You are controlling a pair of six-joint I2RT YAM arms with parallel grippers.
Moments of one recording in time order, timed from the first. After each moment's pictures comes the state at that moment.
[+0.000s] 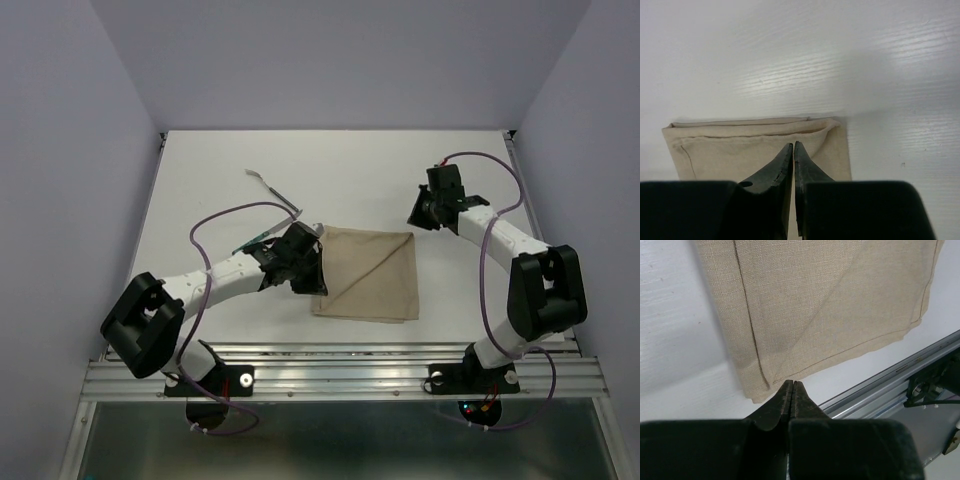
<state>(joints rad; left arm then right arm) -0.79 1.42 0.83 -0.39 0.17 -0.75 0.24 1.59 1.07 -0.35 0.03 0.56</state>
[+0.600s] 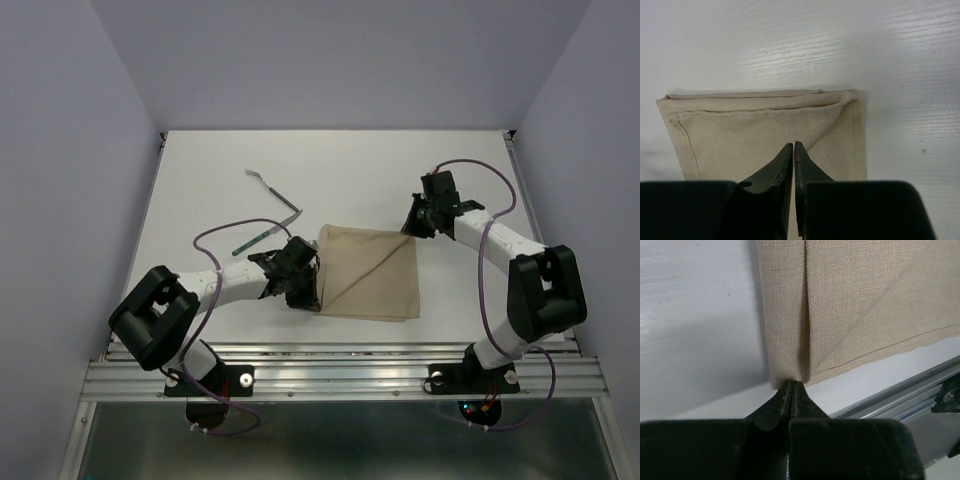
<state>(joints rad) -0.79 1.47 0.71 -0.33 0.18 -0.79 0.27 1.58 1.04 -0.36 -0.03 0.57</state>
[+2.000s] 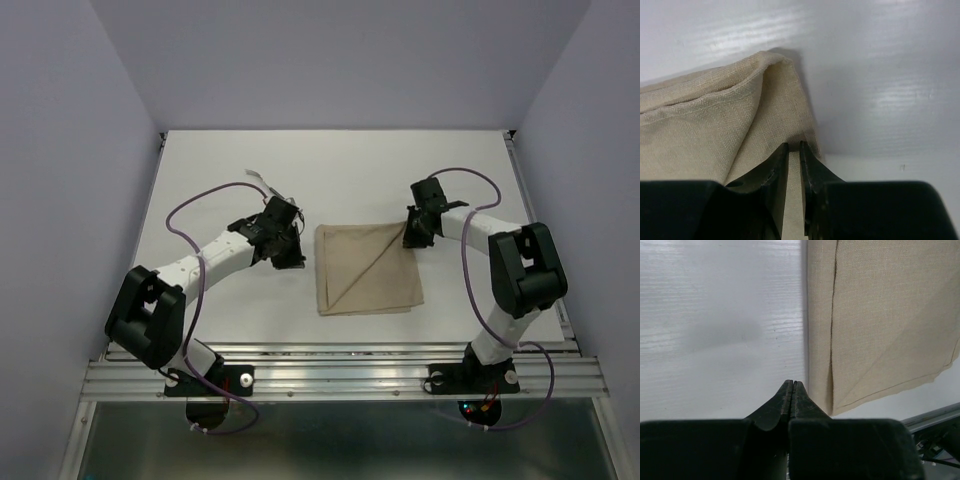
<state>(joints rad) -0.59 1.46 0.95 -0.51 0.06 -0.70 0.27 1.74 1.03 -0.38 0.06 0.50</state>
